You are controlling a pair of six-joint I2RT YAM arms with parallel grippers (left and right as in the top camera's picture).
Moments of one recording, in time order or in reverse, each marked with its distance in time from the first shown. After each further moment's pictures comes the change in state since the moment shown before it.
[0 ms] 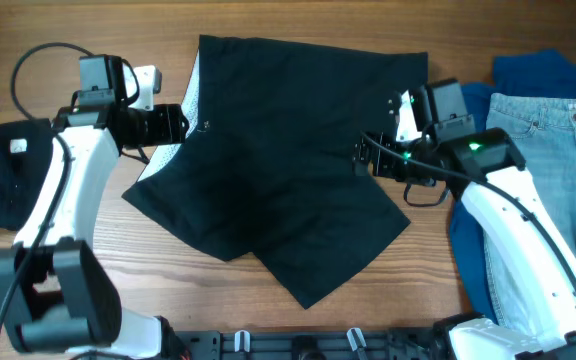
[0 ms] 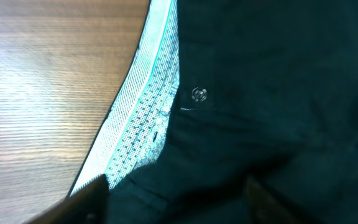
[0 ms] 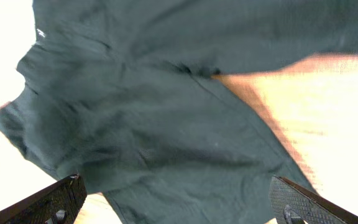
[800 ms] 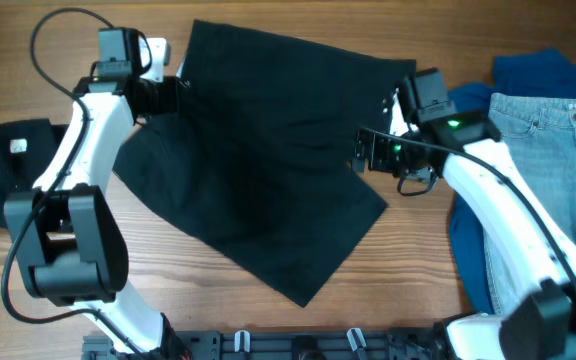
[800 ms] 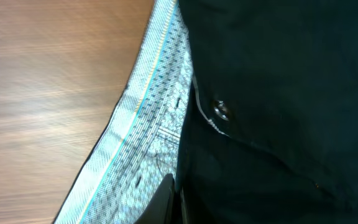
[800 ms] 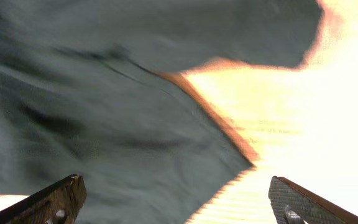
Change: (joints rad) left arm -0.037 0.200 0.183 0.121 -0.127 0.045; right arm 0.000 0.174 0.003 -0.027 0.083 -0.008
